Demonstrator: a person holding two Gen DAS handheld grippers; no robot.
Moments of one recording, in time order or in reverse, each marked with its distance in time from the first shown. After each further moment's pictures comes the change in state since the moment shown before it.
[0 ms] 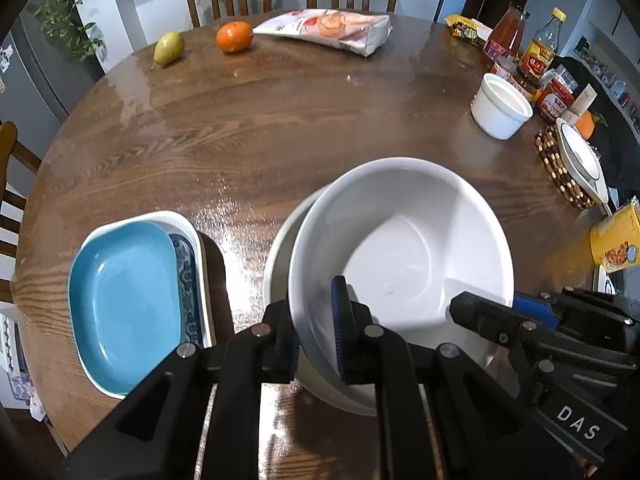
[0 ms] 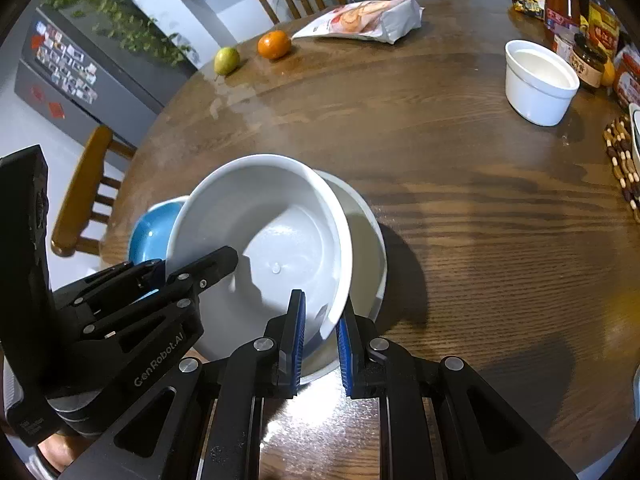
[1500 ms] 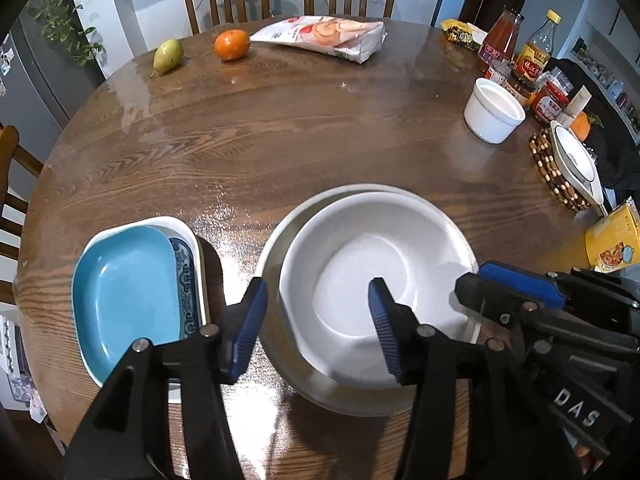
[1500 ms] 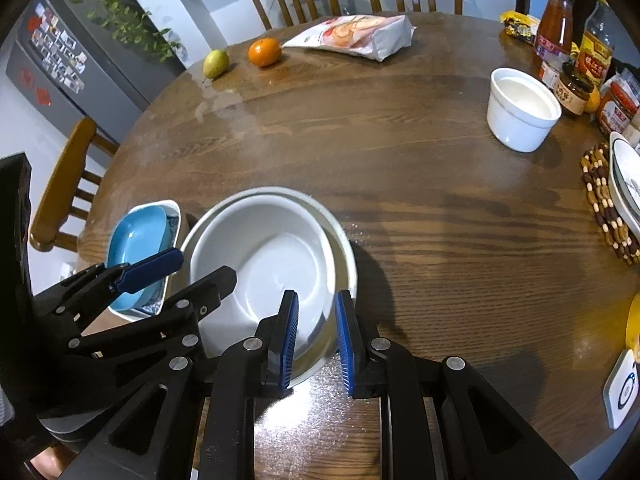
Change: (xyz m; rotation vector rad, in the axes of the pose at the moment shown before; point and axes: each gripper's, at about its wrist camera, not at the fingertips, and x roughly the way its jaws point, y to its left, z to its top) left arm -0.010 -0.006 0.003 0.002 -0.028 0.002; right arm -0.014 0.004 0.003 -0.034 -0.036 -0.099
